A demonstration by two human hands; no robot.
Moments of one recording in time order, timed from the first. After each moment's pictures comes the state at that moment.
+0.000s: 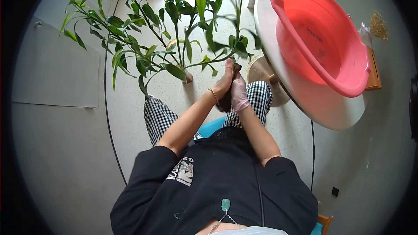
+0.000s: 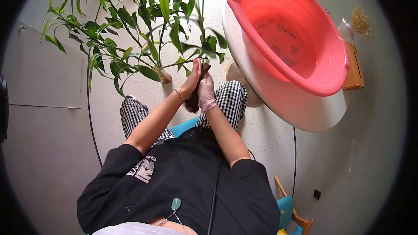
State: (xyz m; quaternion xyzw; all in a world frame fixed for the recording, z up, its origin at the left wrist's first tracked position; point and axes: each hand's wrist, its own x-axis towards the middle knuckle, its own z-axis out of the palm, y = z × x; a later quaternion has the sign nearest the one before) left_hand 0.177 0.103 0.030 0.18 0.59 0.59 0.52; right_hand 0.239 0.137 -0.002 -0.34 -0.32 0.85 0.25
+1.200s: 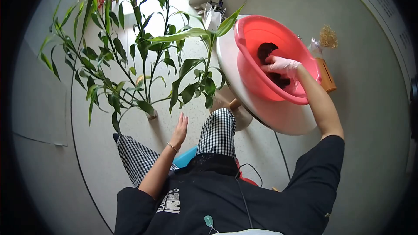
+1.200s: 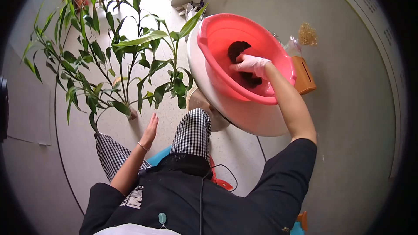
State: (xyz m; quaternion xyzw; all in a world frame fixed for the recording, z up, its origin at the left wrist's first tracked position) left_hand 0.172 0.020 -0.025 0.25 0.68 0.56 0.39; right_hand 0.309 0.350 0.276 -0.49 -0.80 0.30 -0.17
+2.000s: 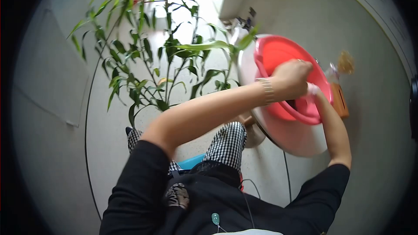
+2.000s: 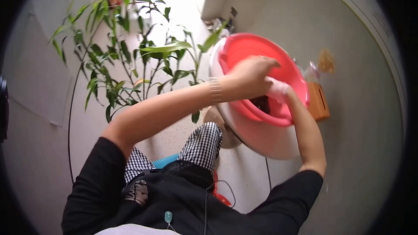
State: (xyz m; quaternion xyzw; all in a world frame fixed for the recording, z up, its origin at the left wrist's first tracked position) left_hand 0.227 0.192 0.323 0.67 0.57 0.47 0.05; right_hand 0.346 0.358 0.293 -0.30 -0.87 0.38 -0.08
